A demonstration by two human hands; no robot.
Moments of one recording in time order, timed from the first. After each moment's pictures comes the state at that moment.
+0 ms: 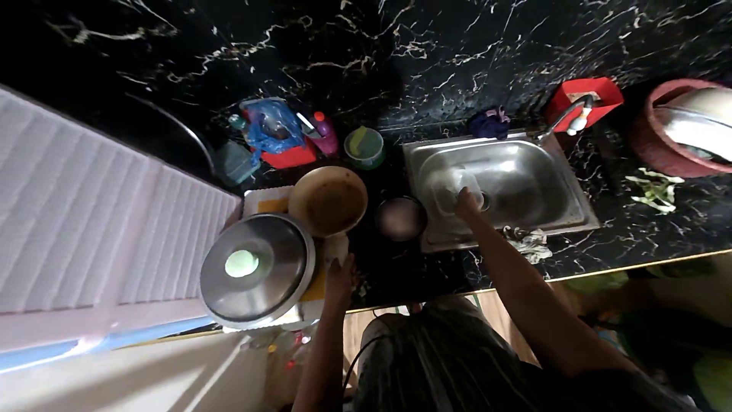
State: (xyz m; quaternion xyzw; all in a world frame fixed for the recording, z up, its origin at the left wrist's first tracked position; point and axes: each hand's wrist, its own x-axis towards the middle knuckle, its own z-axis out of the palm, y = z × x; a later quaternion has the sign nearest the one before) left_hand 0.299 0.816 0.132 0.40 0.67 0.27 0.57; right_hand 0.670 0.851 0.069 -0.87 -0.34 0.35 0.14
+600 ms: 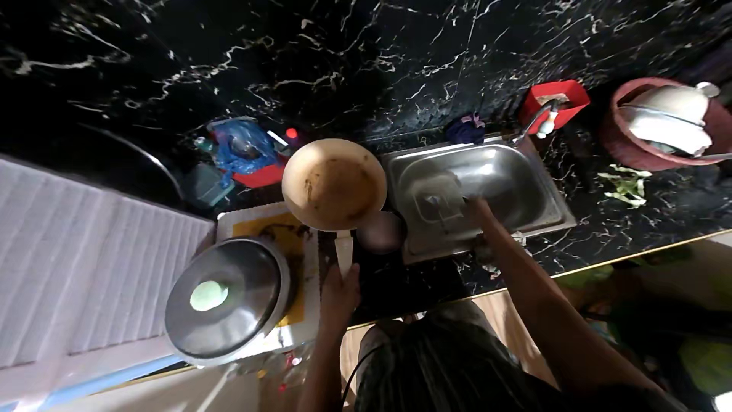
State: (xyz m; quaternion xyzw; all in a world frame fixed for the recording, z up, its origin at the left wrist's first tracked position) left_hand 0.355 0.794 0.192 0.54 0.63 0.20 0.52; right_hand 0.751 0.807 0.074 -0.86 -0.34 0.35 0.14
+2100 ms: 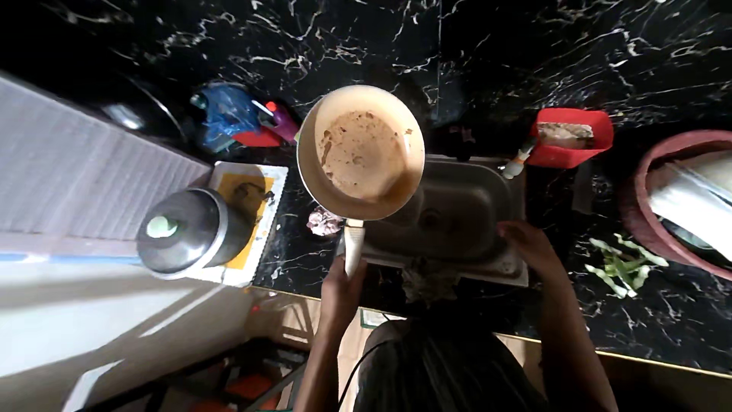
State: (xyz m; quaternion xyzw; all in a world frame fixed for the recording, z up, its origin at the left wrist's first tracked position) left_hand 0.602 0.690 0.221 0.61 0.69 0.25 0.31; right_hand 1.003 0.698 0.131 -0.69 -0.49 0.44 0.31
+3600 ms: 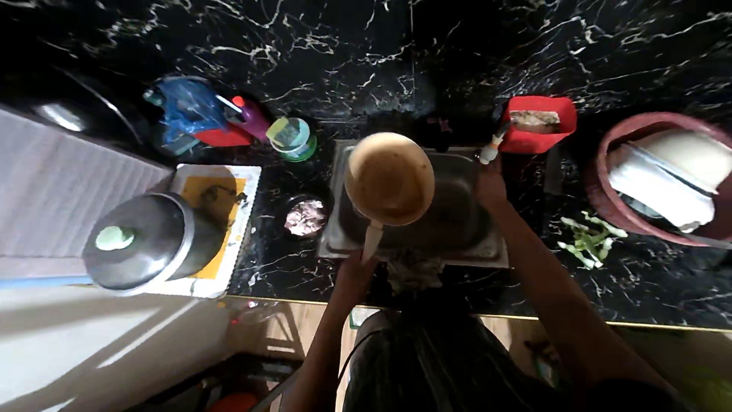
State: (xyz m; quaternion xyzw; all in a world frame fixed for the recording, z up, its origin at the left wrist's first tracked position) left_hand 0.624 0.705 0.182 0.59 0.65 0.10 0.46; right_hand 0.997 0.804 0.105 -0.78 -0.60 0.15 0.14
